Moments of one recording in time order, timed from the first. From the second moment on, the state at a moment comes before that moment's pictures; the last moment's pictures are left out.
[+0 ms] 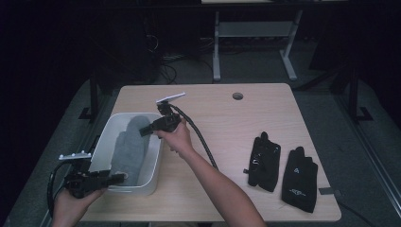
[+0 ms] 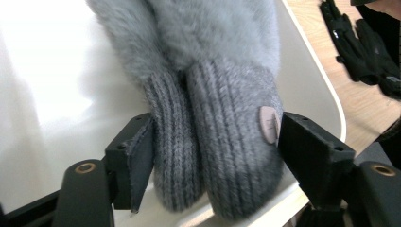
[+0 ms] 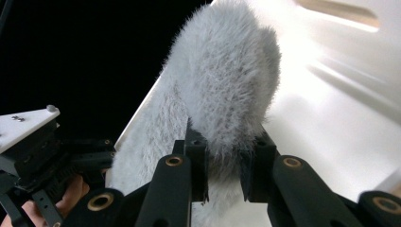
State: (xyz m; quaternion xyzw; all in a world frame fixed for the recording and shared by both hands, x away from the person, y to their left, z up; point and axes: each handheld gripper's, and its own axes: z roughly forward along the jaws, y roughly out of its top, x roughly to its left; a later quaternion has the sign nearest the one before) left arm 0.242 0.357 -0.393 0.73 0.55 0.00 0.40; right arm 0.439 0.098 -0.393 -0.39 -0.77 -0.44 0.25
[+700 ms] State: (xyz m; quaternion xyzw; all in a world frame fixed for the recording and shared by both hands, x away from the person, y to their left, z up) left arm 0.241 0.351 -0.376 0.73 0.53 0.03 0.43; right arm 0.441 0.106 -0.385 -0.39 -0.80 -0.42 0.18
